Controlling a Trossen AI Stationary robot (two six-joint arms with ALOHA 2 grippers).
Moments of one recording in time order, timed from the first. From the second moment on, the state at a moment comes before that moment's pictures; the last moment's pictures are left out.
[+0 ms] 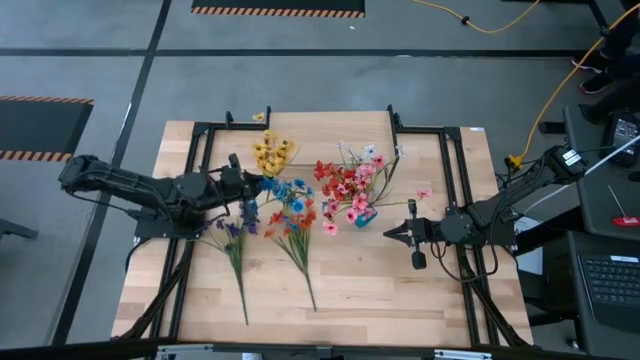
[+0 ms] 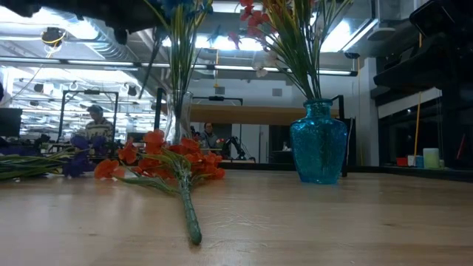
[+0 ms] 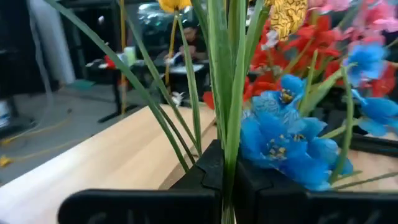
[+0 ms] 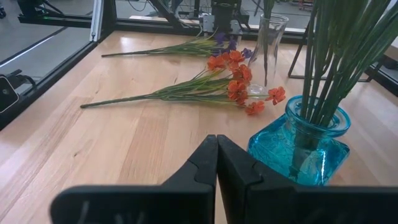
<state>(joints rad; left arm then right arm) -0.15 0.76 0.43 0.33 -0.56 -0.04 0.51 0.85 0.17 0.37 0.48 0.10</state>
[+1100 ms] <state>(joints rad) 0.01 0.94 0.42 0.69 -0.21 0.07 0.51 0.85 0.17 0.37 0.48 0.10</state>
